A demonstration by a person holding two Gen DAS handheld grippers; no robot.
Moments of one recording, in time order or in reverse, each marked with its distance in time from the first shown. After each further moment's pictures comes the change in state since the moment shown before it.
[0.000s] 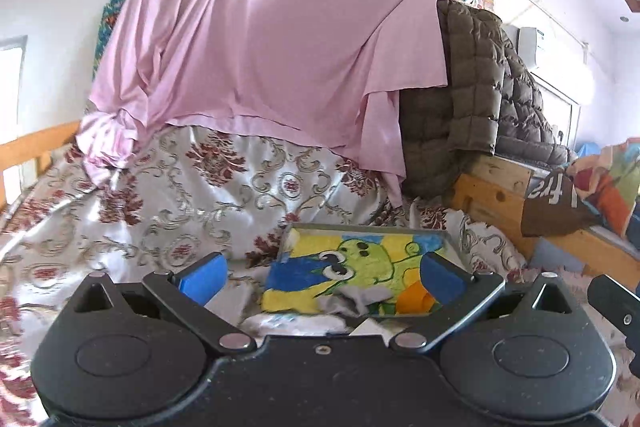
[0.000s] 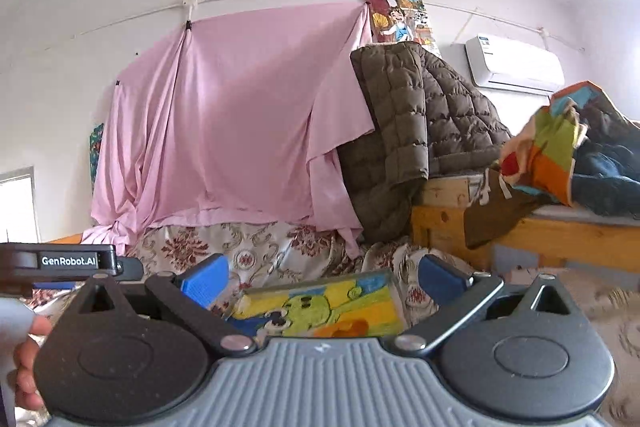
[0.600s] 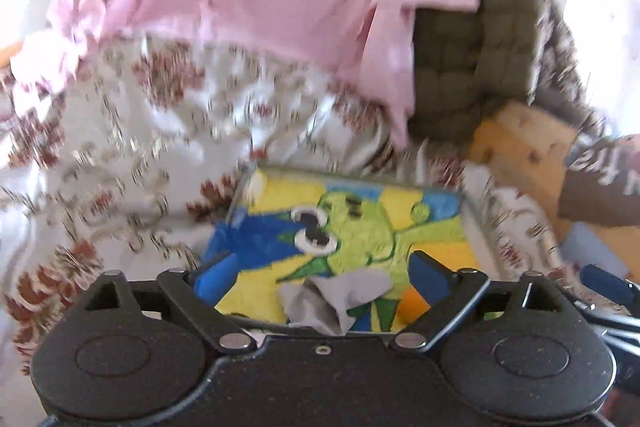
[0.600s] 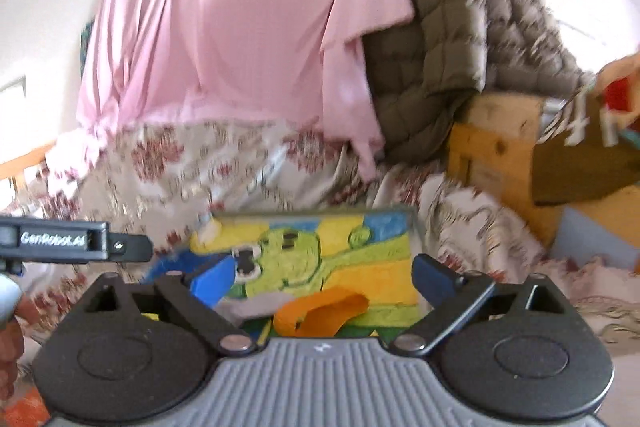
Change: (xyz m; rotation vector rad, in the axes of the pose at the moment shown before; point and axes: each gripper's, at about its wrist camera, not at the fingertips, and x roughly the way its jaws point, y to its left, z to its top) left arm 0.188 -0.016 0.001 -0.081 0.206 -0.047; right arm 0.196 -0.042 -0.008 -0.077 0.248 0.057
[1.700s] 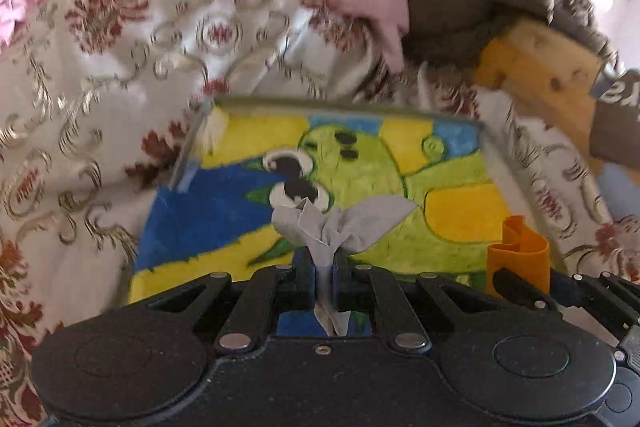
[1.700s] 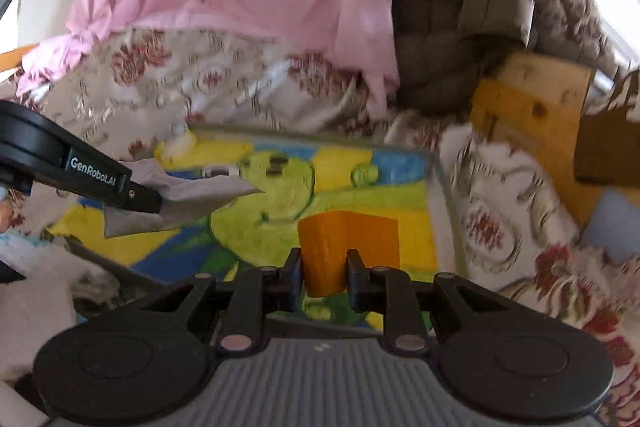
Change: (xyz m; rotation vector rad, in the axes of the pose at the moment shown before) left arm 0.130 -0.002 -0.010 0.069 0.264 -0.055; right arm 0.122 0.015 -0.055 -0.192 0.243 -0.033
